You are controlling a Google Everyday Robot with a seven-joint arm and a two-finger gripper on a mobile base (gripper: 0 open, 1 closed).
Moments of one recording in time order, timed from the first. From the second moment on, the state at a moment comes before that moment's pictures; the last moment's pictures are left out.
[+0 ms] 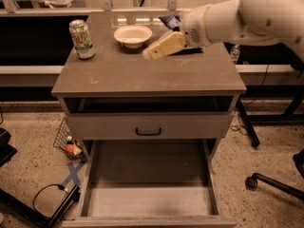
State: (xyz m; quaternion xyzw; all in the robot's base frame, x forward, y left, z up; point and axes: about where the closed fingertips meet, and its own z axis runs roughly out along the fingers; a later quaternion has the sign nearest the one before) arm 0.660 -0.042 0.960 -0.44 0.72 0.20 0.51
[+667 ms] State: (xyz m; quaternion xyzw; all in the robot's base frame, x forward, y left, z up) arm 0.732 0.075 0.943 -0.46 0.66 0.27 0.52
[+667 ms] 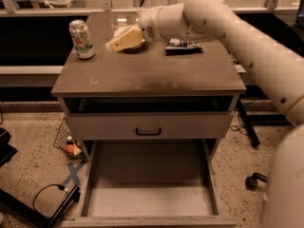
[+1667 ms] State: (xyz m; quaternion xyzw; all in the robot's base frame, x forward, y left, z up) arm 0.817 0.156 0.937 -0.43 0.63 0.29 0.58
